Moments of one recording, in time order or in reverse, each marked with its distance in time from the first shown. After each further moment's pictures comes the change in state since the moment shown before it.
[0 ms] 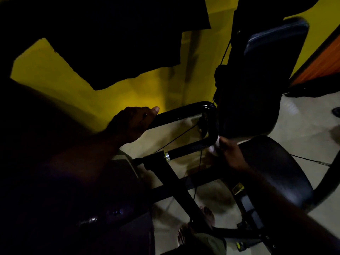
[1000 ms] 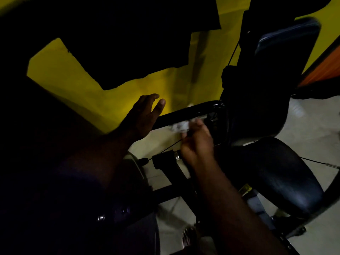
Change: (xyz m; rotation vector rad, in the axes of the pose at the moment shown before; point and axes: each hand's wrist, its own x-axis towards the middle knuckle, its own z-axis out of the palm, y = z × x) left_hand 0.002 0.001 -0.001 -0.266 0.009 -0.091; right_hand 0.035 -0.105 0.156 1.268 0.458 0.233
